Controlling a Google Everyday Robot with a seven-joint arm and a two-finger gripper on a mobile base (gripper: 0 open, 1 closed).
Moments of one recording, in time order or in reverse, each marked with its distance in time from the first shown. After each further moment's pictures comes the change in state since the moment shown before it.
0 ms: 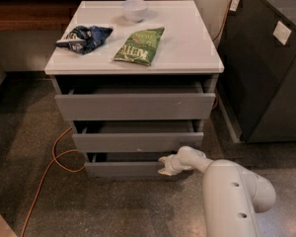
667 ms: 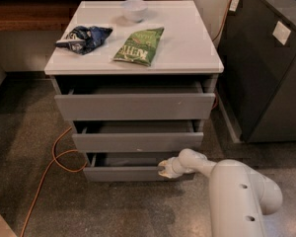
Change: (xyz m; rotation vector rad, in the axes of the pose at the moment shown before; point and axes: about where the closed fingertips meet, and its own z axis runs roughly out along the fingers) arm -0.006 0.017 -0.009 -0.009 -0.021 0.025
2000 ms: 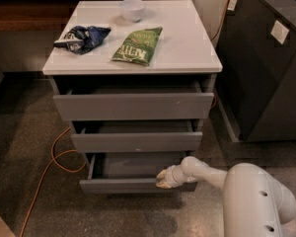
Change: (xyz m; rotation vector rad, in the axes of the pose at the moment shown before) arm -0.021 0.054 -0.011 -0.055 -0.081 0.051
